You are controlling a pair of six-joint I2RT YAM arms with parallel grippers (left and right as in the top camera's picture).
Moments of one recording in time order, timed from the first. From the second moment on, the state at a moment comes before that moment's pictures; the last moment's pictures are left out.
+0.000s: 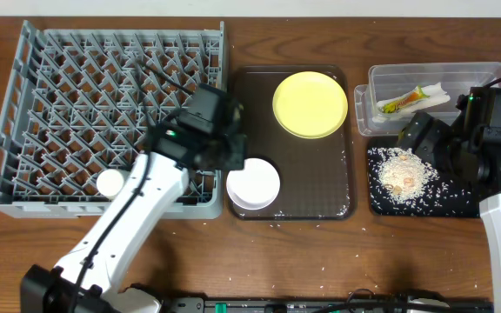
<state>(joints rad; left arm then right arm) -0.46 1.47 1.21 -0.88 0.16 -0.36 -0.08 1.23 1.25 -1.06 -0.08 0.49</state>
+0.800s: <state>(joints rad) -0.87 1.82 1.28 -0.68 0.21 -0.51 -0.08 1.23 1.25 -1.06 -0.08 0.49</state>
